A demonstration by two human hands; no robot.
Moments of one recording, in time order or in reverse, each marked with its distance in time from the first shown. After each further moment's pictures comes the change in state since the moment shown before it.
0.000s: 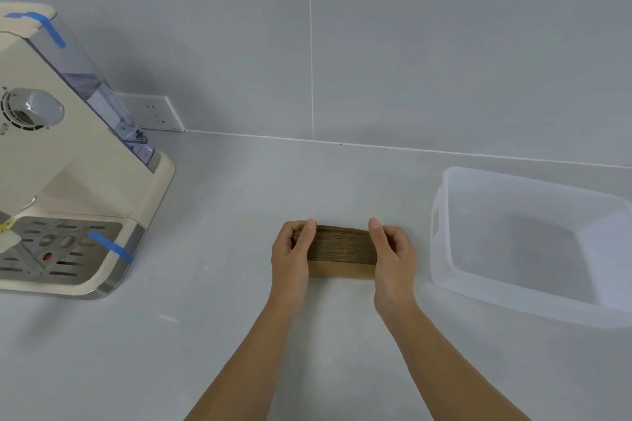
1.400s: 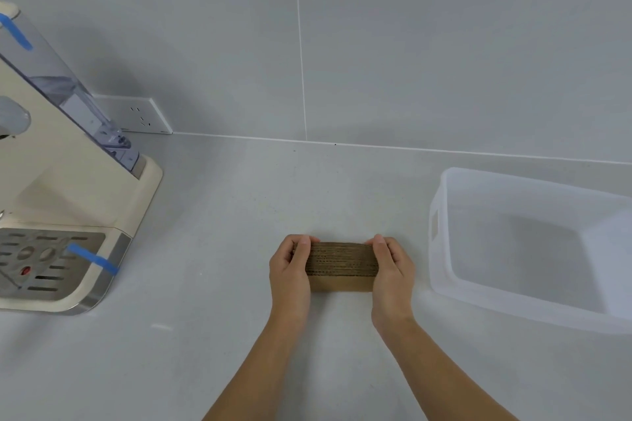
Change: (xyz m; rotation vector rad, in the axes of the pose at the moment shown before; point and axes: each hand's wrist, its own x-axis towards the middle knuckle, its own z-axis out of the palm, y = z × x) left_hand -0.008 -0.002 0.012 0.065 0.059 -0.015; right_hand -0.001 0.006 -0.002 0.009 0.009 -0.028
